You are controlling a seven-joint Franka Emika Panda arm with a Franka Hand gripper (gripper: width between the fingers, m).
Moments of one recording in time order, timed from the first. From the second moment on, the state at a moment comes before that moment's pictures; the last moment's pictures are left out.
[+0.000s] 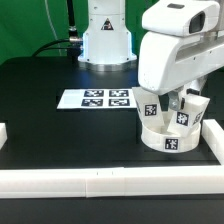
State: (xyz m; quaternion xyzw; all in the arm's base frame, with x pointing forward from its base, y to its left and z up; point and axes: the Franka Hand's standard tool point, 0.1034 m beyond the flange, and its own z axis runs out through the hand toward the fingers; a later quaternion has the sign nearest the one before) arm 0.561 0.093 0.076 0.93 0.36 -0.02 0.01
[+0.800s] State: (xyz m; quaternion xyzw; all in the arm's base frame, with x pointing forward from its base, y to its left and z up) arm 0.561 0.095 0.075 1.00 -0.03 -0.02 -0.01
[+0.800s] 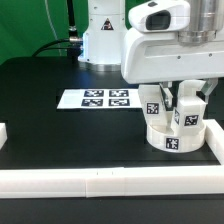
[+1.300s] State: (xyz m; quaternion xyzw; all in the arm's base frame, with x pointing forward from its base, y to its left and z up) arm 0.561 0.092 0.085 0.99 -0.12 -0.03 -0.01
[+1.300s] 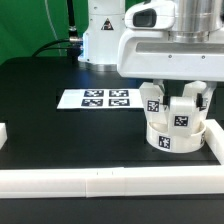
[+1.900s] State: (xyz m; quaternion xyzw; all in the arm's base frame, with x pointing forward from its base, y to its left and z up) arm 0.557 0.099 0.103 0.99 -0.13 -0.04 -0.01
